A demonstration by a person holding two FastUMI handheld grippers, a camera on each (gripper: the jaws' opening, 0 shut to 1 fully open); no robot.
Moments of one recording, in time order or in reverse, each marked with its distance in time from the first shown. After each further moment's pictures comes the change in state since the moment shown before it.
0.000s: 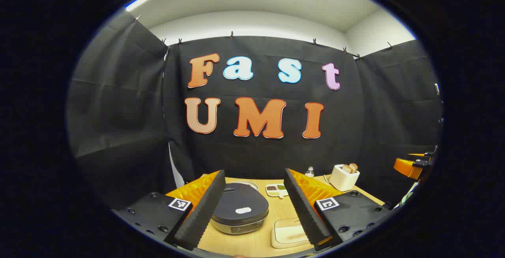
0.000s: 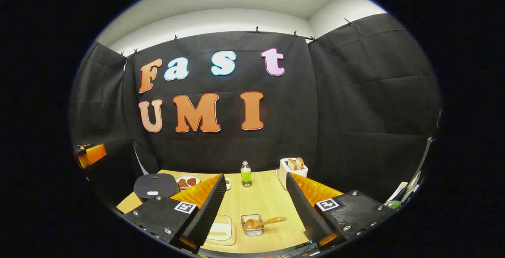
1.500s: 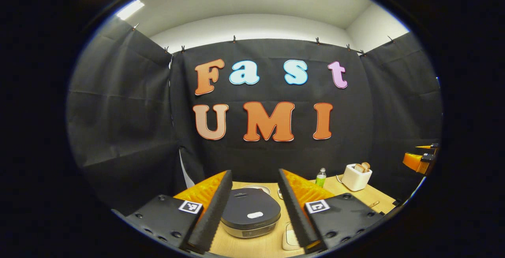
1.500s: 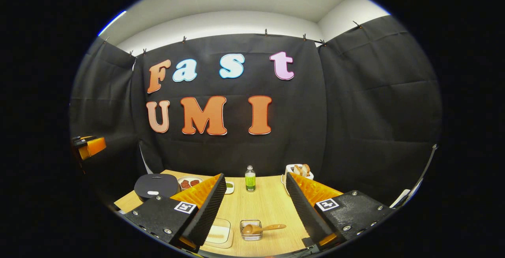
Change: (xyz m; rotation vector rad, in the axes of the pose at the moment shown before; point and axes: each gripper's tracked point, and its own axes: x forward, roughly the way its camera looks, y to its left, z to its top) left arm 0.007 0.016 0.021 0.080 -0.049 0.085; right arm 0.019 0.000 0.008 -0.026 -0.035 0.077
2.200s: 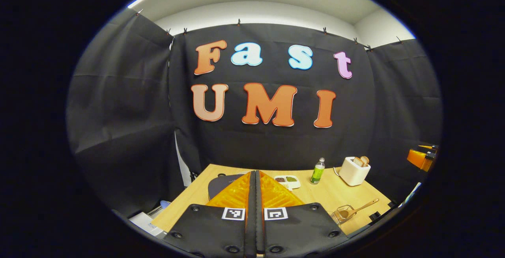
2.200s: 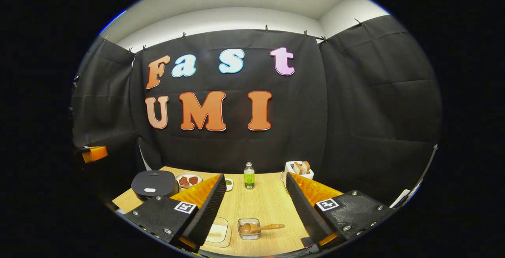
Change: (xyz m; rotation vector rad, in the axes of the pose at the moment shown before) left arm 0.034 -0.004 -0.064 -0.082 0.152 -0.041; right arm 0.010 -0.005 -0.012 -0.013 0.034 -0.004
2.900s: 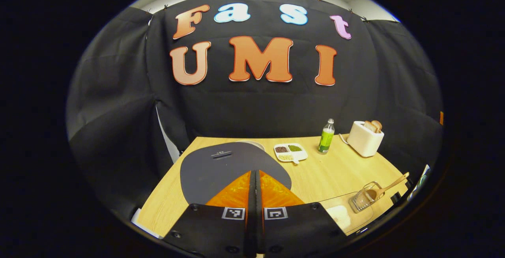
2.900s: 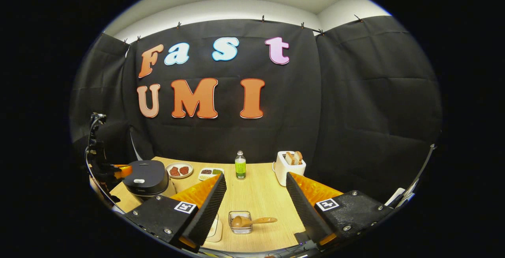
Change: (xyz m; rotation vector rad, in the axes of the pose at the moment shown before) left arm 0.125 0.004 -0.142 0.063 0.257 -0.033; right arm 0.005 -0.017 -0.025 -0.020 0.085 -0.062
